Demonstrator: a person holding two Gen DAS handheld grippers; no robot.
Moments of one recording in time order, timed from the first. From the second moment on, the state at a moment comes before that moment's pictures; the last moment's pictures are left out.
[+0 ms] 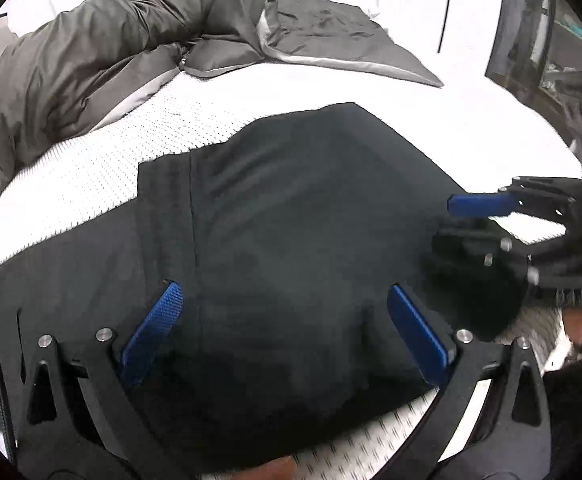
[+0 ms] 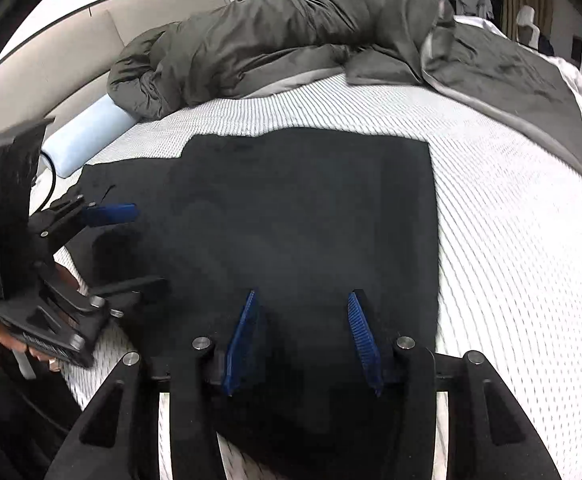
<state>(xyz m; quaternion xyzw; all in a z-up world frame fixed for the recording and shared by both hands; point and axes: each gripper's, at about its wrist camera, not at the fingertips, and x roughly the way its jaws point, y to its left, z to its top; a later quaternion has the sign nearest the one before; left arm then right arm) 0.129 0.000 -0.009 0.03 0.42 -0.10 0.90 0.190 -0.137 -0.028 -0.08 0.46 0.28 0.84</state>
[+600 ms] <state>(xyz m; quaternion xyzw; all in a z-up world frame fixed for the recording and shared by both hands) 0.145 0.055 0.012 -0.04 0.41 -0.11 0.90 0.230 -0.146 -0.029 -0.04 0.48 0.26 0.84</state>
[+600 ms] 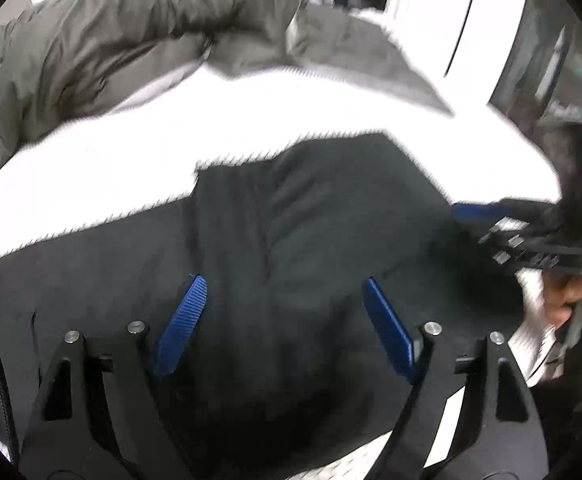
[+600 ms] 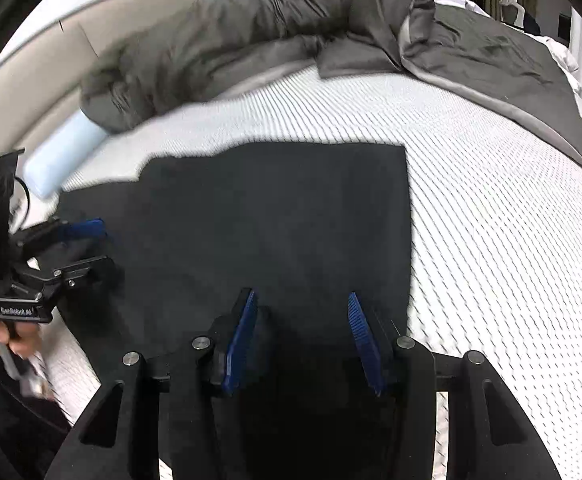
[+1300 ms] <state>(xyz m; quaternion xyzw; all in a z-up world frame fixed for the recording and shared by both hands) 0.194 0.074 0.001 -0.03 0.45 -0.09 0.89 0.255 -0.135 -0.033 -0.06 0.50 0.23 0.83</state>
